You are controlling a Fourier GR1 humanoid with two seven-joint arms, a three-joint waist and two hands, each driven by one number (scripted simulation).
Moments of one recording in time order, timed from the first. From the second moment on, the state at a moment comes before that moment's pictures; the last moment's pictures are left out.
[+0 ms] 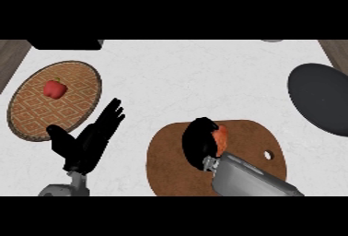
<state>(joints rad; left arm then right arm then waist) -0.04 0.12 -0.13 -1.58 0.24 -0.04 0.23 -0.67 -0.25 1.01 -1.30 1.29 0.69 0.38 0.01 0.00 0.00</state>
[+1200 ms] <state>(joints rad) 0.02 0.13 -0.09 -1.60 0.24 -0.03 0.21 0.10 -0.51 0.25 -2.04 0.73 -0.08 0.21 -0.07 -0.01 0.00</state>
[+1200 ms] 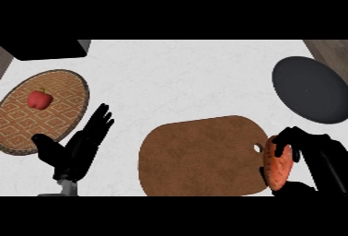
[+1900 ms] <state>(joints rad) -0.05 0.10 -0.12 -1.57 0.21 -0.04 0.24 0.08 -0.53 -0.17 -1.70 0.33 -0.07 -0.15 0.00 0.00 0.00</state>
